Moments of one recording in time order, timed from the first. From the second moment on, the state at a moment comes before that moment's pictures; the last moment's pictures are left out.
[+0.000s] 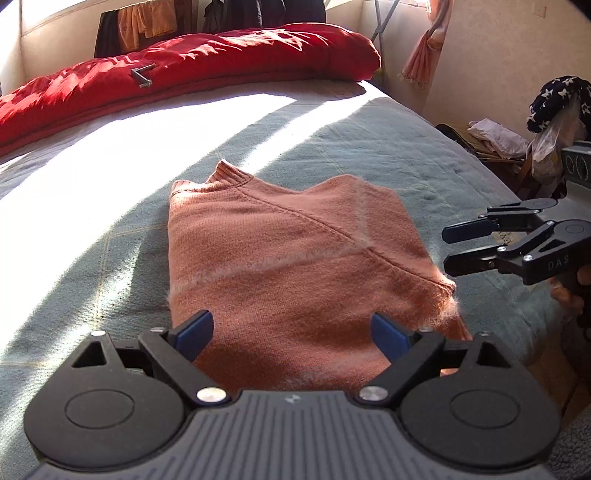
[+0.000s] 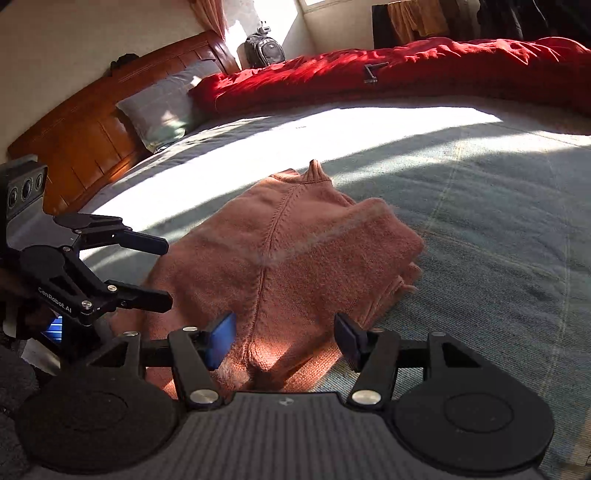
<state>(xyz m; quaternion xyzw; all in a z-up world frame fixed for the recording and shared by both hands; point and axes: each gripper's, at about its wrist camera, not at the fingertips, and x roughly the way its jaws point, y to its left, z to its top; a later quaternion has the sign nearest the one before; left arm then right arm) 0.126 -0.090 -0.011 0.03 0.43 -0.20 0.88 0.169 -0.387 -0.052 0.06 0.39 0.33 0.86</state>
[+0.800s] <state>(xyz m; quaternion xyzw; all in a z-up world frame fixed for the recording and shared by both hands) 0.152 -0.035 -0.018 -0.09 0.45 -0.14 0.88 0.224 -0.418 -0.122 0.39 0.49 0.29 0.73</state>
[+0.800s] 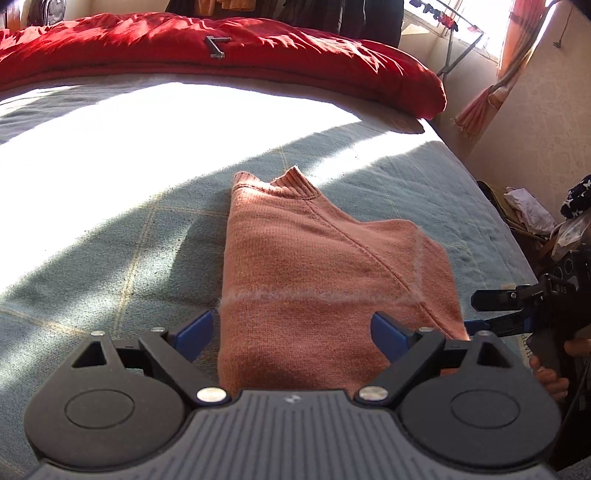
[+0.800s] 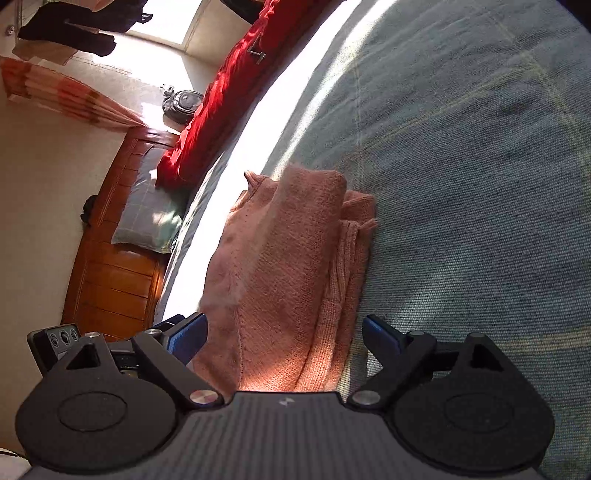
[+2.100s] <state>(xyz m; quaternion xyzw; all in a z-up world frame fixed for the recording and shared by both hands) 0.271 0.003 -0.122 -0.33 0.56 -0.33 0.69 0.243 -0.384 -0.159 0.47 0.44 0.27 0.72</state>
